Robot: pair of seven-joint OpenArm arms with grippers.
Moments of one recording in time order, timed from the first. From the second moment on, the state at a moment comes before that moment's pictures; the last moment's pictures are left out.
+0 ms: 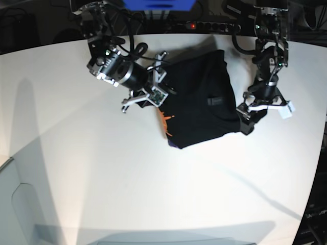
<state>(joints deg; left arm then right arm) 19.3 -19.4 -8.8 104.4 -63.1 11.7 17.8 -13.2 0.8 -16.1 109.2 -1.0 39.3 -39.2</state>
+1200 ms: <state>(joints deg) 37.7 -18.1 -0.7 111.8 -63.8 11.1 17.9 -11.5 1.5 -16.1 109.3 -1.0 39.3 -39.3</state>
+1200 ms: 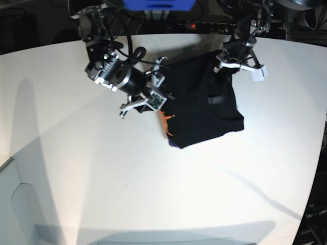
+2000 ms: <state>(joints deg) 39.0 -17.6 -5.5 102.9 -65.0 9.8 16.9 -11.3 1.0 -16.3 109.3 -1.1 39.3 -39.3</state>
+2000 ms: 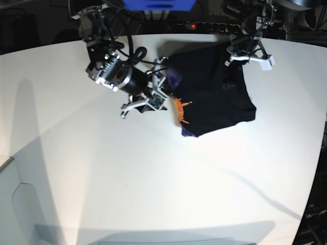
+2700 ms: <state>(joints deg) 37.9 -17.5 -5.5 100.4 -65.3 8.5 16.1 -3.7 -6.6 -16.1 83.3 -0.1 39.2 -29.3</state>
